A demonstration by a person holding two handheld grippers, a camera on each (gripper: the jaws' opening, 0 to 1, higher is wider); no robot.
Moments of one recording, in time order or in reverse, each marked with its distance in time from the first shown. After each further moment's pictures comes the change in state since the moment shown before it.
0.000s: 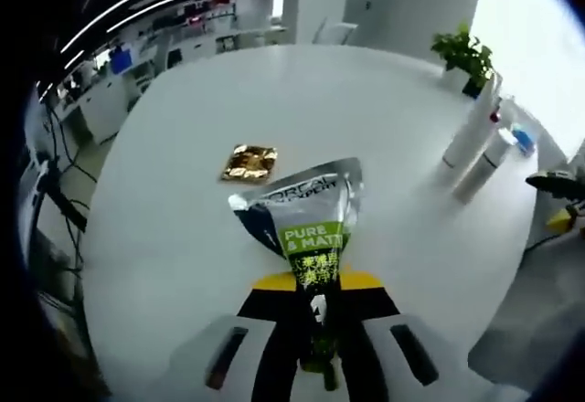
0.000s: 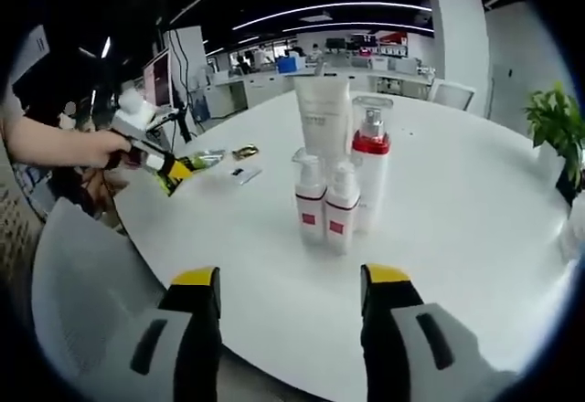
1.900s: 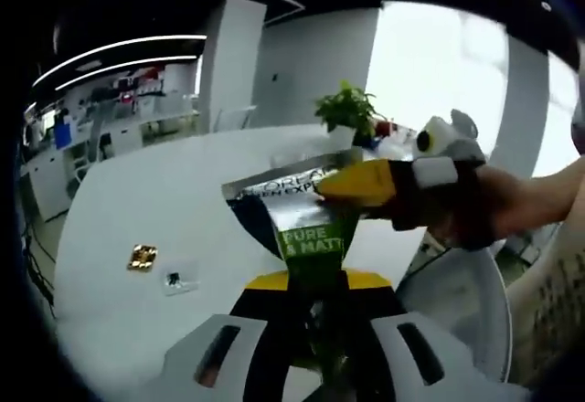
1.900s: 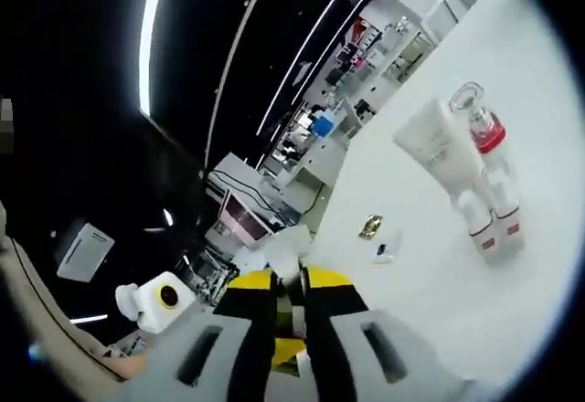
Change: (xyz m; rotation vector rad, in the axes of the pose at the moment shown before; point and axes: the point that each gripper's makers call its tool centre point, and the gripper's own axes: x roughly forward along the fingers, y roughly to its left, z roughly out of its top) left arm -0.092 -0.180 0.034 0.193 -0.331 -0.347; right arm -0.004 0.100 0.129 0.718 -0.393 0.479
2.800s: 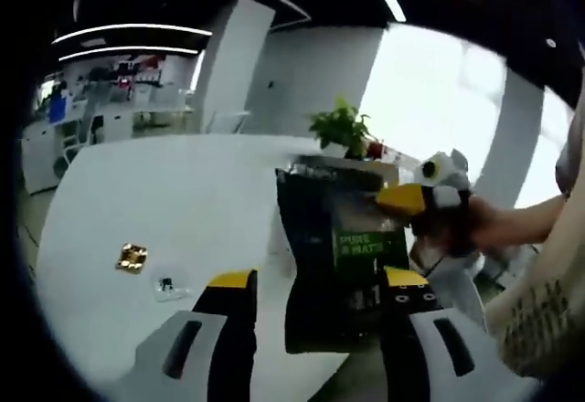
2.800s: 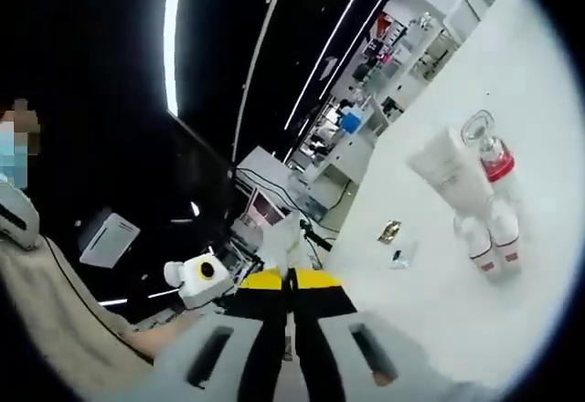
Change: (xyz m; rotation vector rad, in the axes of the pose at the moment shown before) left arm -0.009 0.013 0.024 -0.147 -0.057 -0.172; right arm -0.028 0.023 0.022 -0.039 0.054 0.204
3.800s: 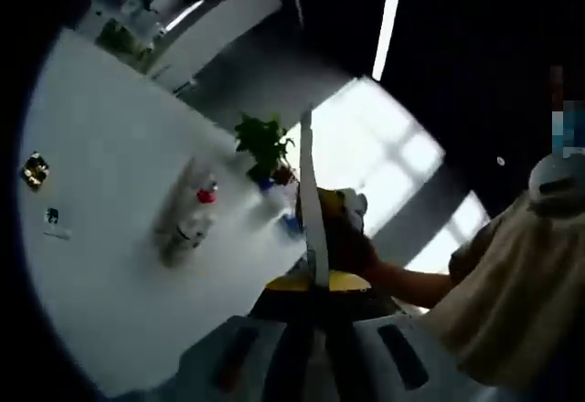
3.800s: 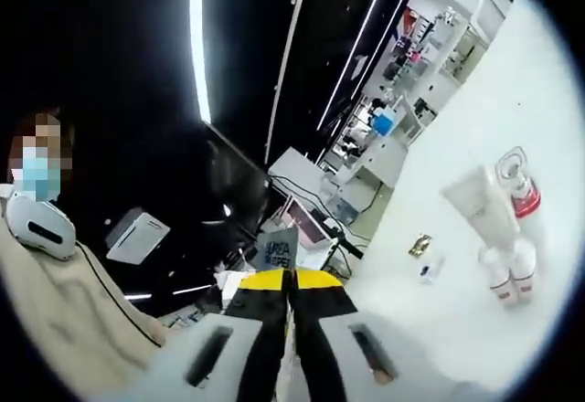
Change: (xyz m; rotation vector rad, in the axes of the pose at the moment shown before) left arm -0.016 -0.077 0.022 -0.451 -0.113 -0.453; right arm 0.002 0.019 0.028 -0.016 -0.043 0.075
